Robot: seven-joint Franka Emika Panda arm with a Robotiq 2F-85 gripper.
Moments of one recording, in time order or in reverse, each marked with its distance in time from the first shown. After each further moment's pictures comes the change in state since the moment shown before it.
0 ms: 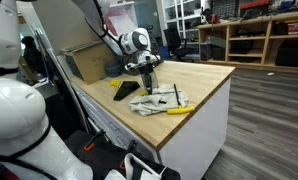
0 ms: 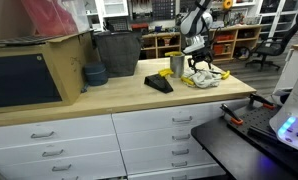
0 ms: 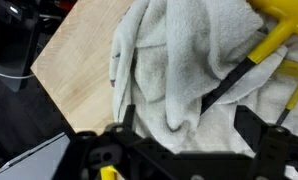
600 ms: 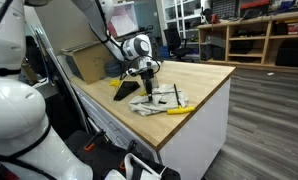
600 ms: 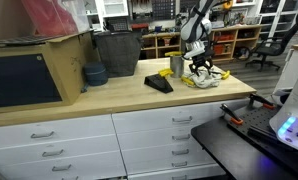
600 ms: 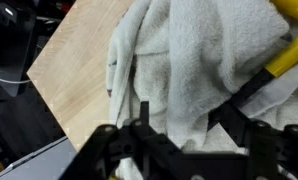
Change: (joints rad) arm 0.000 0.058 -0.001 0.002 -0.001 0.013 -0.002
